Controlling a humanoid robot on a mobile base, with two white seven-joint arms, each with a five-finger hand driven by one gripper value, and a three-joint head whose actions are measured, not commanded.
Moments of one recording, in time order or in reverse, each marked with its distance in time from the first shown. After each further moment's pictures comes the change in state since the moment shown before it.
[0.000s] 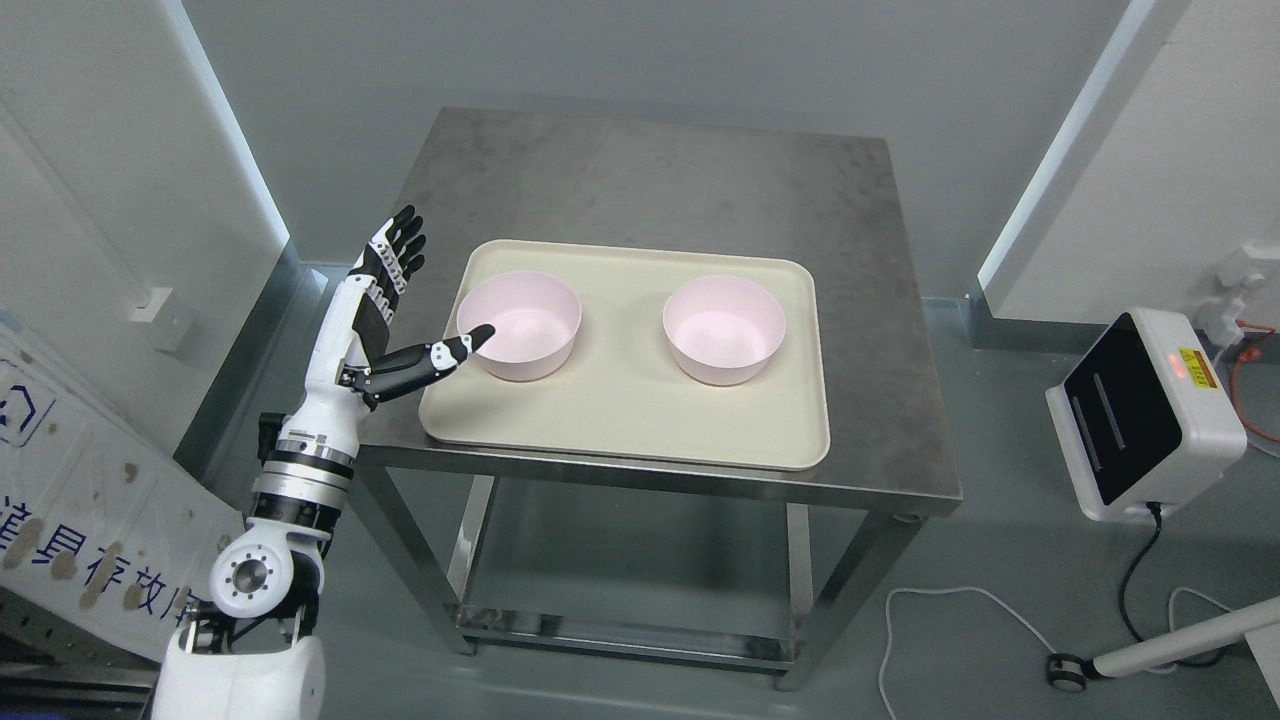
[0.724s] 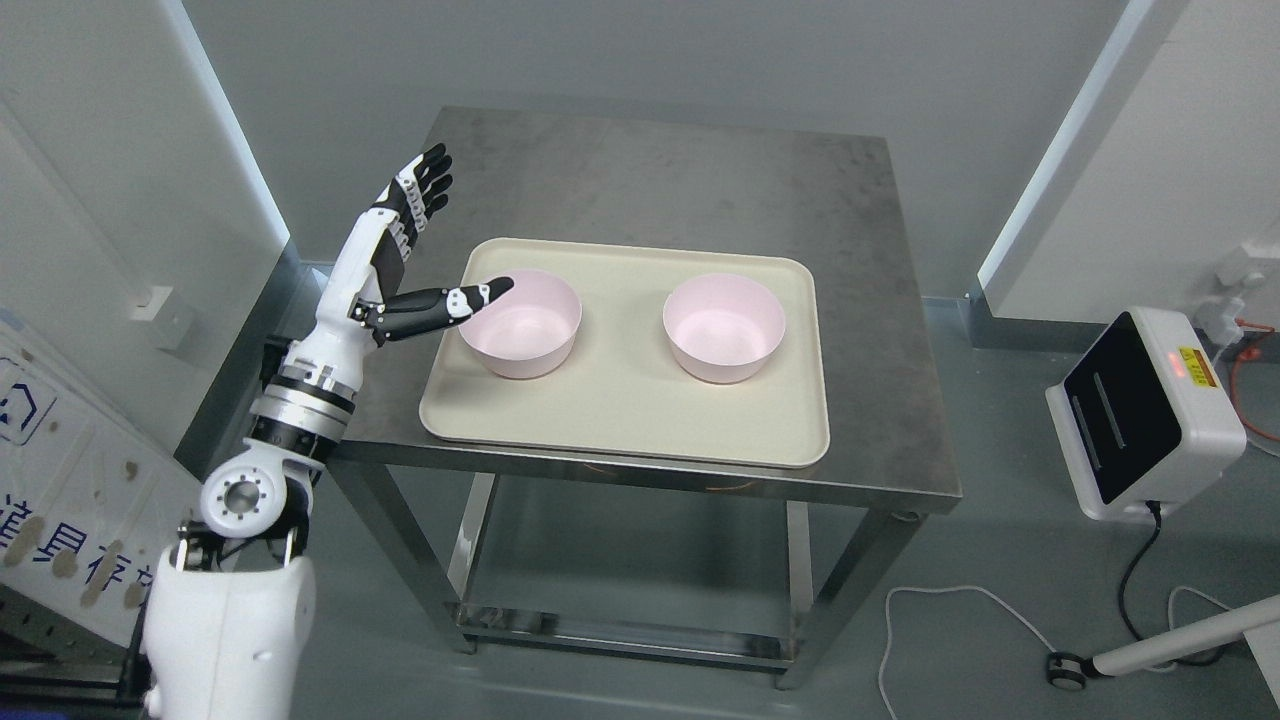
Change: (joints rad) left arm -0.226 0.065 -0.018 0.128 -0.081 -0.002 -0.170; right arm 0.000 0.000 0.000 0.000 0.000 0.000 0.000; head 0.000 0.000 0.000
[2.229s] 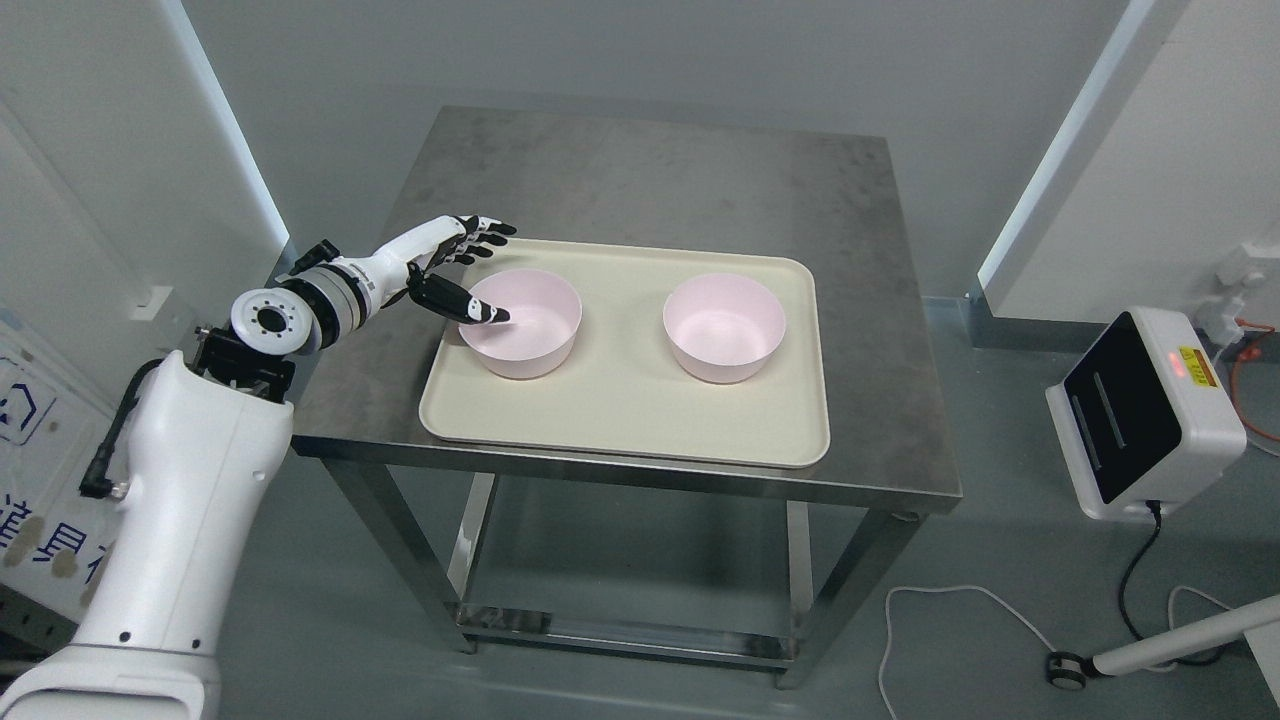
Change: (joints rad) left arm -0.339 0.158 -0.229 0.426 -0.333 0.252 -0.265; right arm 0.000 0.000 0.000 0.000 0.000 0.000 0.000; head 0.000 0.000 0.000
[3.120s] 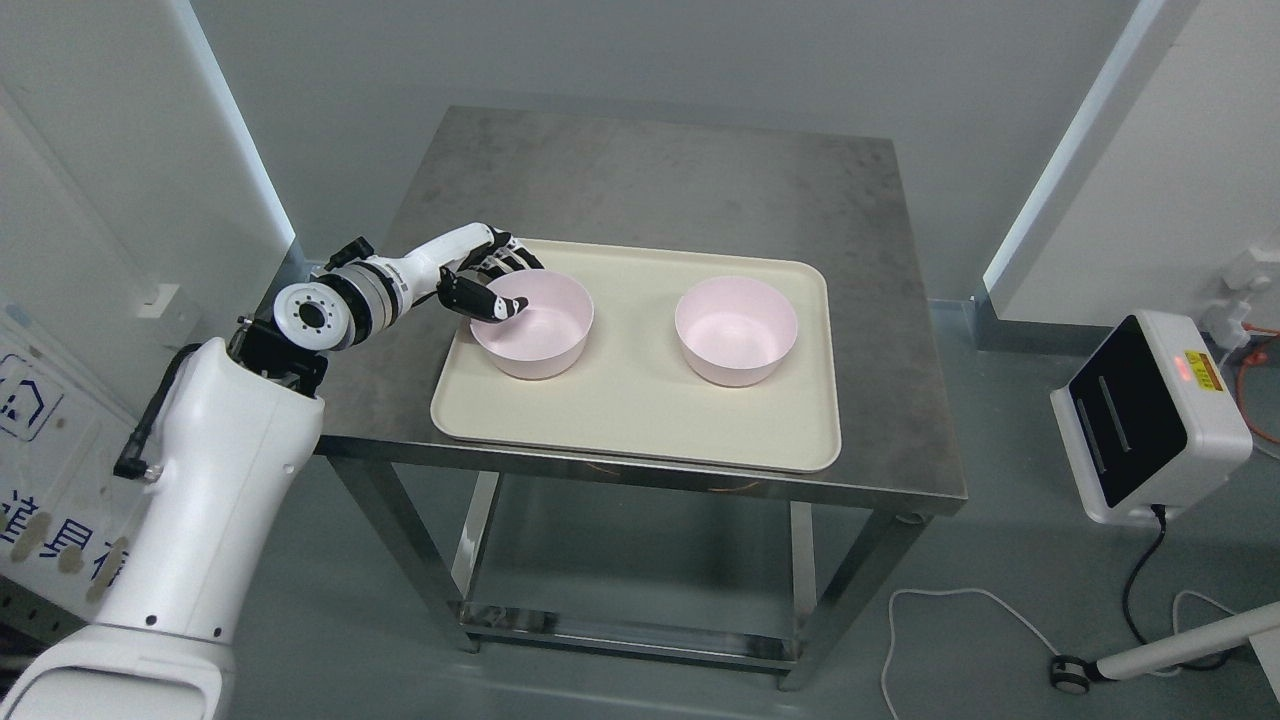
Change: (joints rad) left arm -0.033 -0.018 -0.085 0.032 -0.039 0.000 0.003; right arm 0.000 0.000 0.000 0.000 0.000 0.000 0.000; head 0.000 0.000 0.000
